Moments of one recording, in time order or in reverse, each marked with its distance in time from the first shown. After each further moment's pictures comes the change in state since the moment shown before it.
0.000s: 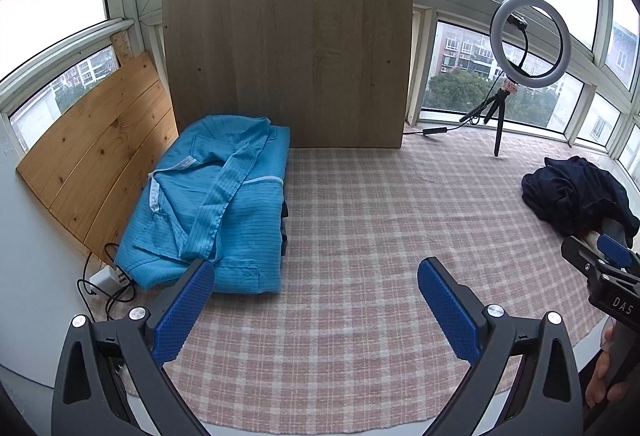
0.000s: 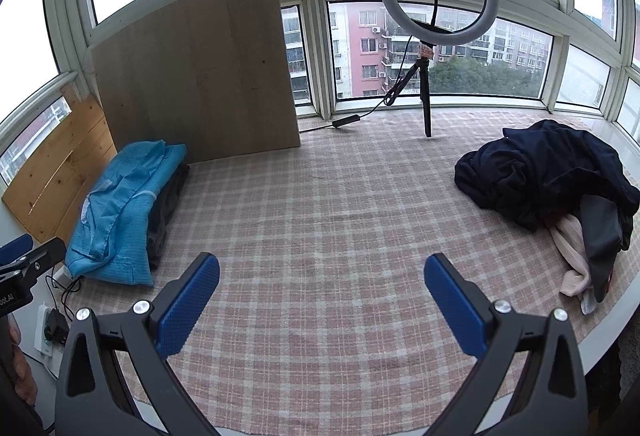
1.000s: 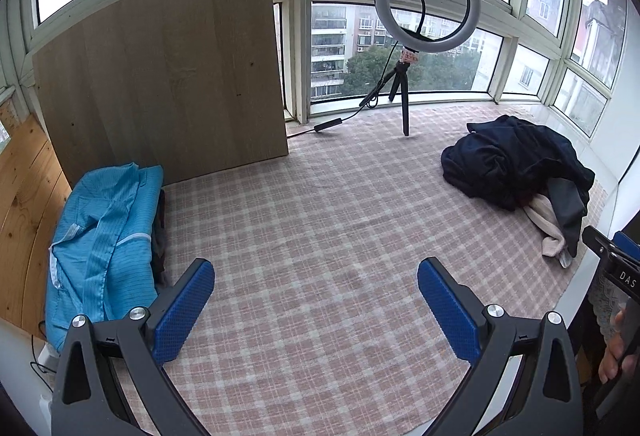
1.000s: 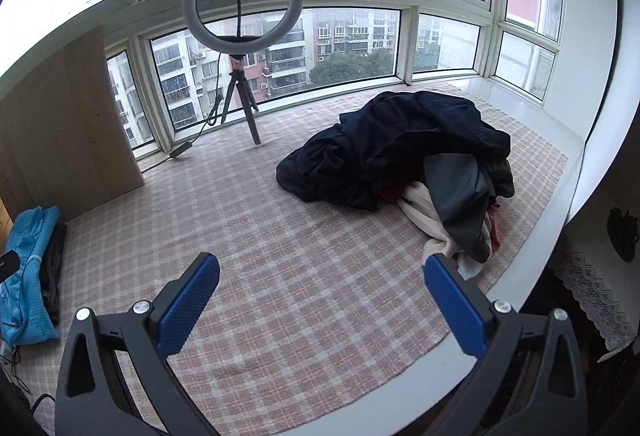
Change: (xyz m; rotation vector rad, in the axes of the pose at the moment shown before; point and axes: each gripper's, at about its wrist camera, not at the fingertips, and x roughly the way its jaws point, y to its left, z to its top) left arm 0.033 -0.120 0.040 0.207 0.010 -0.217; right arm -0.042 -0.170 -0.012 0.269 -0.045 -0.380
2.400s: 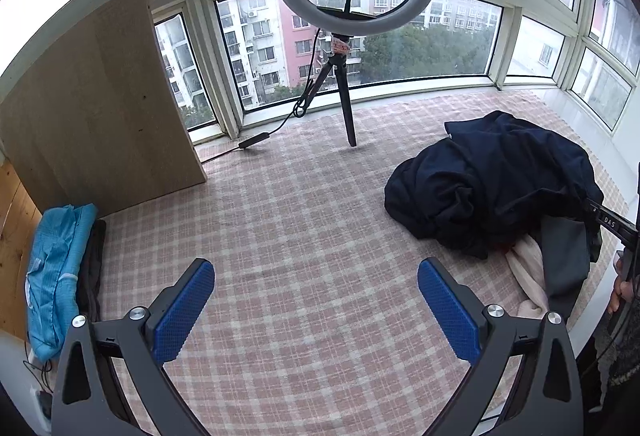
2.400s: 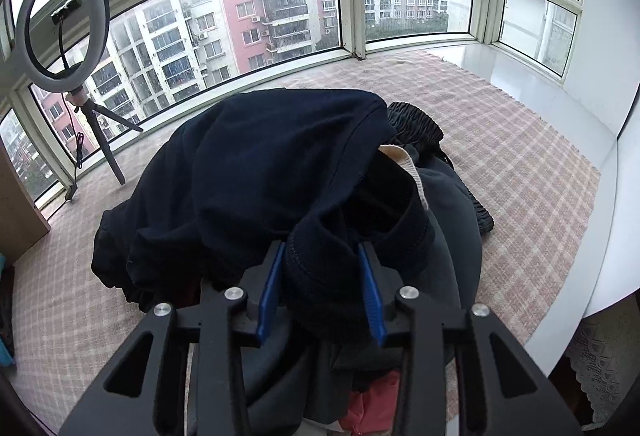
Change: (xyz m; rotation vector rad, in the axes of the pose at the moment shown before) left arm 0.093 -0.200 0.086 0.025 0.101 0.103; right arm 0.224 -0.244 0.134 -0.002 0.097 0.081
